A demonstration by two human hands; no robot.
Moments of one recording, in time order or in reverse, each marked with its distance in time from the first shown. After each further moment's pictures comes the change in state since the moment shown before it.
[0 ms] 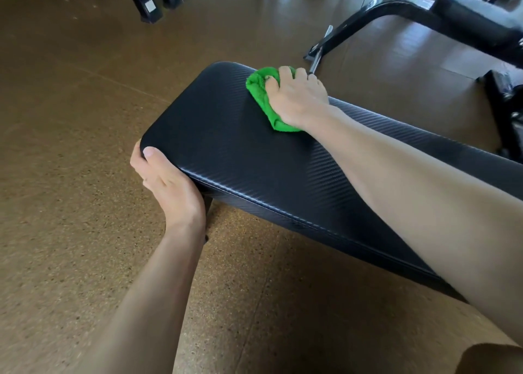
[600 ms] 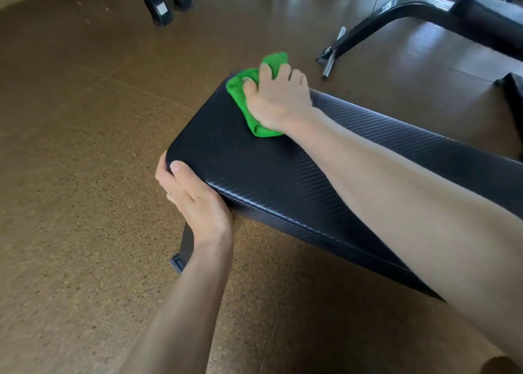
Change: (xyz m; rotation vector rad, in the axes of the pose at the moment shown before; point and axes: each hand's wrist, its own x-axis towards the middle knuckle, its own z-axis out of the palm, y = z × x) left_hand 0.003 -0.007 0.003 0.006 -0.002 0.047; right_hand 0.020 -0.066 0.009 -0.030 0.001 -0.028
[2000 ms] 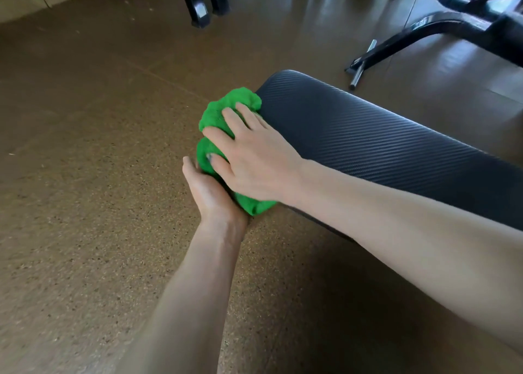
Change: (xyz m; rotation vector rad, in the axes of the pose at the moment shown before) left_hand 0.019 0.025 -0.030 -0.681 -0.081 -0.593; right_hand -0.121 -0.075 0.015 -0.134 0.124 -0.730
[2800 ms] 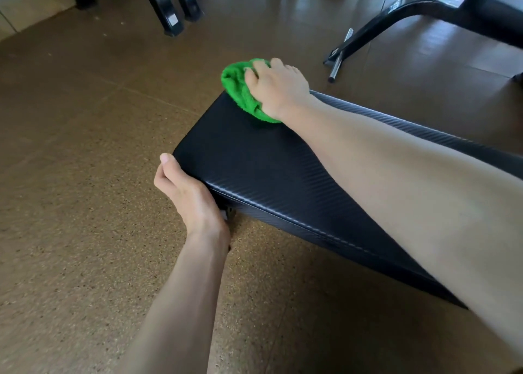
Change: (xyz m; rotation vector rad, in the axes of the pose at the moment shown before) left_hand 0.001 -0.022 0.022 0.442 0.167 0.298; right_hand 0.058 0.159 0.015 0.018 -0.137 0.482
